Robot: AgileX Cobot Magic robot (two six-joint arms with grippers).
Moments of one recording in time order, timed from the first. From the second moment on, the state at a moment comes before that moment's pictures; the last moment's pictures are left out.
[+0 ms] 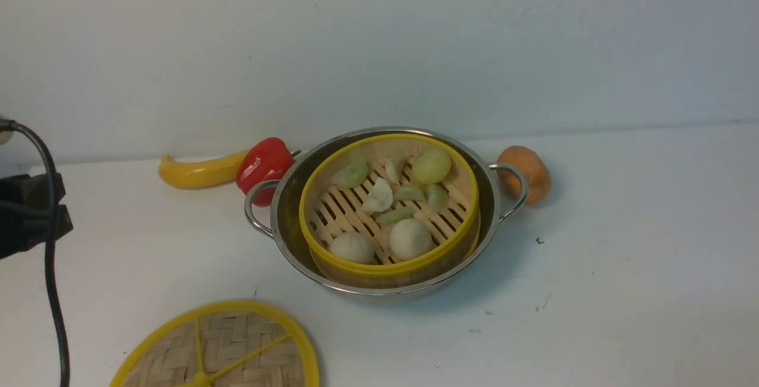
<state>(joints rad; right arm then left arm) 0.12 0.00 0.01 0.02 0.35 -0.10 0.42 1.05 -0.62 1.75 -0.51 -1.70</state>
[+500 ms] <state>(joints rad) 0.12 0.00 0.01 0.02 0.35 -0.10 0.40 1.04 -0.64 1.75 -1.19 -2.09</state>
